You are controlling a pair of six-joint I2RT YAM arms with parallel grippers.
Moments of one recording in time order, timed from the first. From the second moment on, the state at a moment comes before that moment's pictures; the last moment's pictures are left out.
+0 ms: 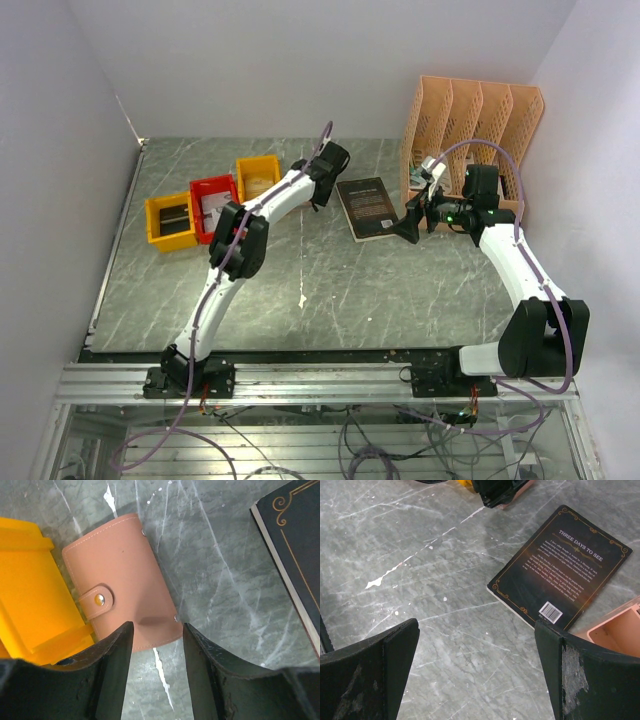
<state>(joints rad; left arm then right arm) -0.62 2.47 2.20 -0.71 -0.42 -0.13 0.01 1.36 1.04 -0.38 -0.90 -0.47</state>
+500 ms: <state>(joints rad) -0.63 2.51 2.20 -0.68 -0.42 -0.09 0.01 1.36 1.04 -0.38 -0.90 -0.47</state>
